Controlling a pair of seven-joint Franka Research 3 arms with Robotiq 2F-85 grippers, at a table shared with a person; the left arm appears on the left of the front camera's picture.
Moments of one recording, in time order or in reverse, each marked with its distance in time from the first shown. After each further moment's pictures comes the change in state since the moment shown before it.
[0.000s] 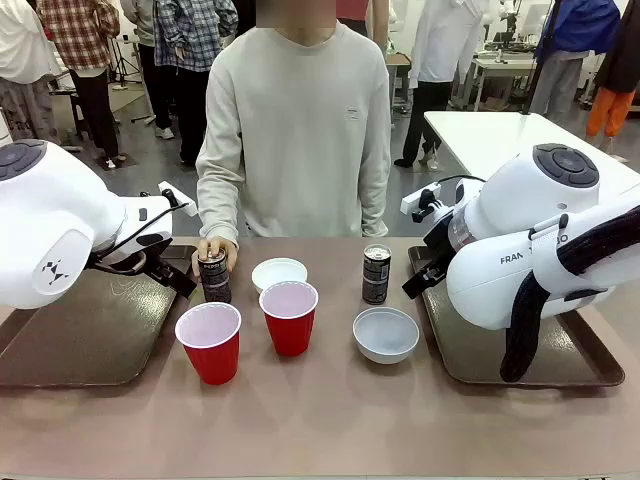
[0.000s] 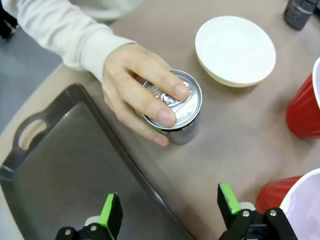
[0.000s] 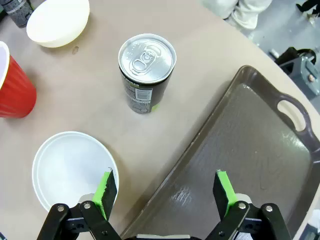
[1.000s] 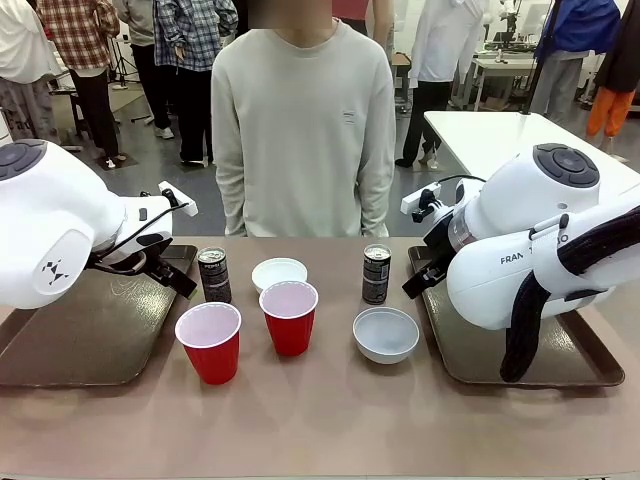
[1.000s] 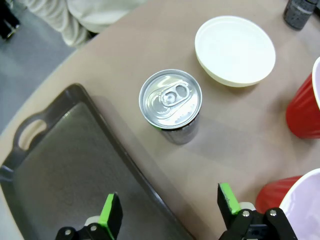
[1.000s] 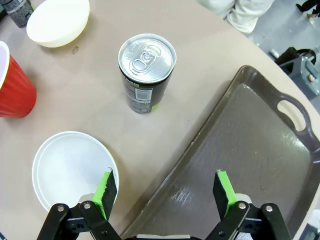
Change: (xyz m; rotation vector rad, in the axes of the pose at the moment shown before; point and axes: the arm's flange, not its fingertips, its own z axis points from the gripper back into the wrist) left arm 0.000 0.000 0.000 0.000 0.000 -0.001; right arm 0.000 0.000 0.000 0.000 0.000 0.000
